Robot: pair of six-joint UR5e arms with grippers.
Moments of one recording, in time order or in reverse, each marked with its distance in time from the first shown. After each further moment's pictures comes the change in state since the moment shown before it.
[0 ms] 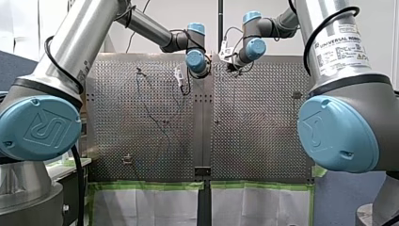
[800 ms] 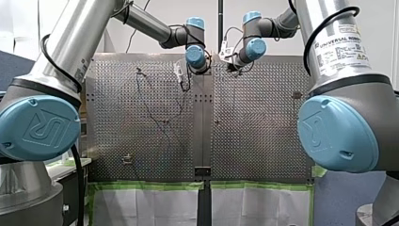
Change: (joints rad) left arm -0.009 0.030 -0.001 -0.004 -0.015 -0.002; right arm -0.001 0.000 0.000 0.000 0.000 -0.001
